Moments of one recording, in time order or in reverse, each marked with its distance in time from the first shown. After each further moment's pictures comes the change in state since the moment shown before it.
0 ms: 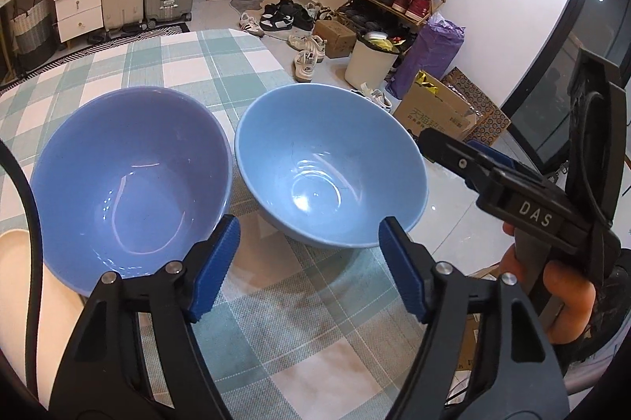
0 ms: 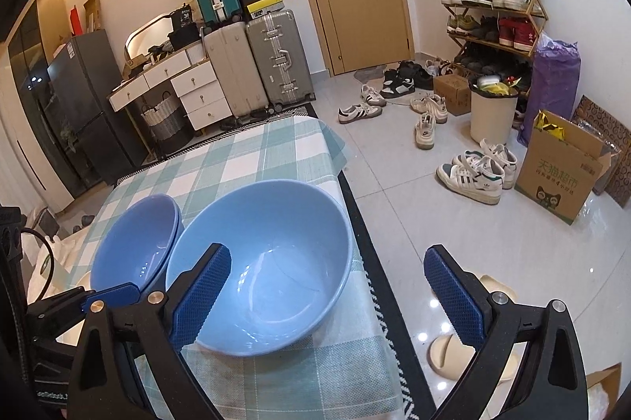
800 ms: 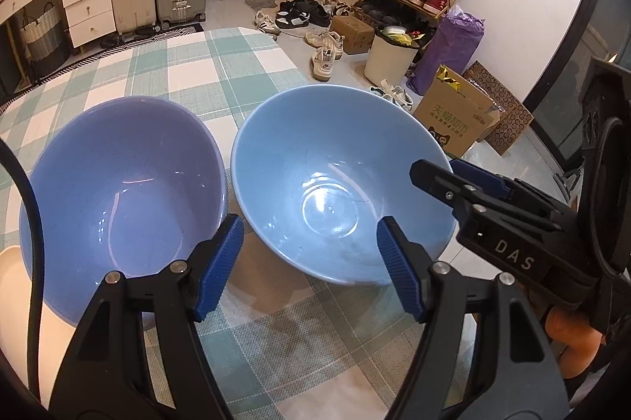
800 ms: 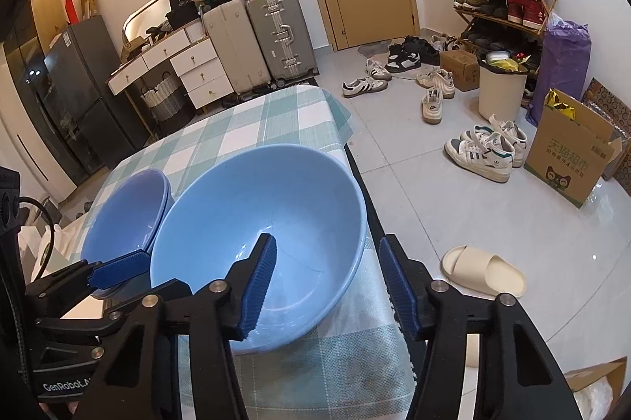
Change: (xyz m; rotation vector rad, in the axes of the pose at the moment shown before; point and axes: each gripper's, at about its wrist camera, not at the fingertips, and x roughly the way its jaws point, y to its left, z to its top) left arm 0.041 -0.005 0.017 0.020 0.012 0.083; right arm 0.036 0.007 -0.014 -0.001 0.089 0.012
